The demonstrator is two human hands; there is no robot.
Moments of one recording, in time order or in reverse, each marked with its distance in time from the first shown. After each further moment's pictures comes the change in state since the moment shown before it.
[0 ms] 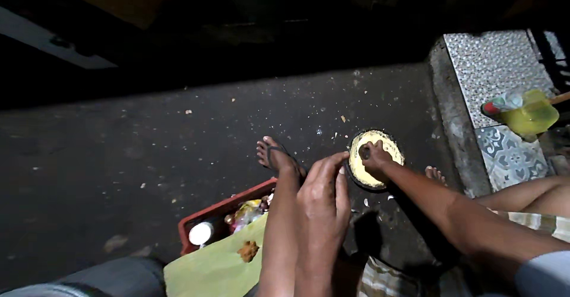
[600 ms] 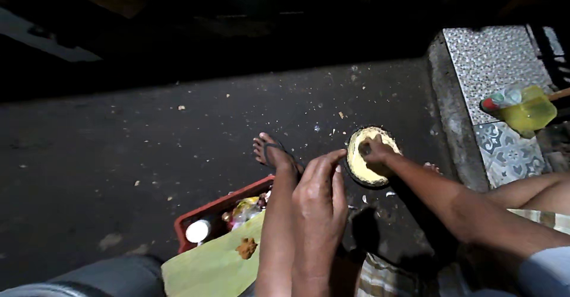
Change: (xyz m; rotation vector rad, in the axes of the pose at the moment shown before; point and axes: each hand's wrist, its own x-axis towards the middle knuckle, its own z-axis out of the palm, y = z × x) left_hand 0.000 -0.002 0.000 -0.008 -0.016 -0.007; right_hand 0.009 0.015 -0.013 -0.003 -0.005 -0.060
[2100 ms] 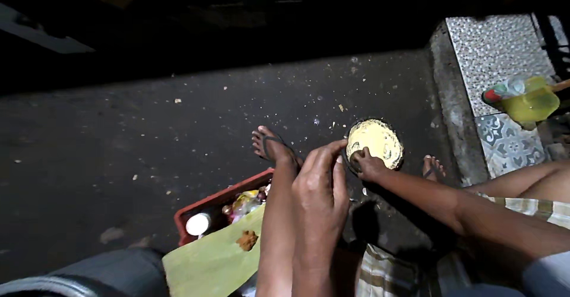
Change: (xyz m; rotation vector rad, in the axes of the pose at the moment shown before) left_hand 0.000 0.003 0.000 -0.036 0.023 0.008; right_hand -0.041 -0.019 0.047 -0.213 -0.112 -0.157
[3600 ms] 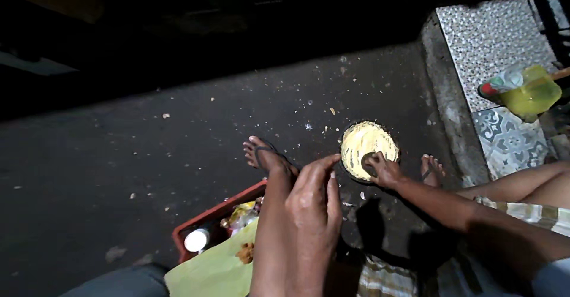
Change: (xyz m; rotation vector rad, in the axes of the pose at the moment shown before) left_hand 0.010 0.000 0.014 0.102 -0.105 0.016; right_hand -0.014 0.068 0.010 0.091 0.074 0.023
